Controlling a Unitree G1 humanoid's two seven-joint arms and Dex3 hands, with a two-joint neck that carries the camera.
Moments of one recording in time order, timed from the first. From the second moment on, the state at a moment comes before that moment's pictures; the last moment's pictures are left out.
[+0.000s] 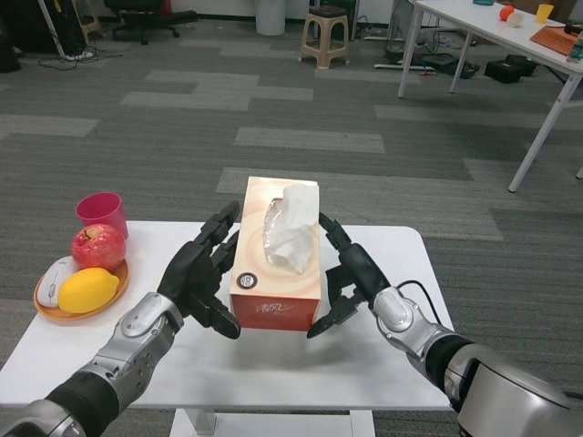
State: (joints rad) left arm -0.50 0.25 -0.57 0.72 -0.68 -0.47 -0.22; right arm -0.61 -0.32 0.84 1.11 0.38 -0.69 -0.23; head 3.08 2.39
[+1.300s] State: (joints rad) left arm -0.52 0.24 -0.68 0.92 -0.68 -0.47 -0.23; right arm -0.61 -0.28 0.97 1.26 0.37 -0.69 -0.23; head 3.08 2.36
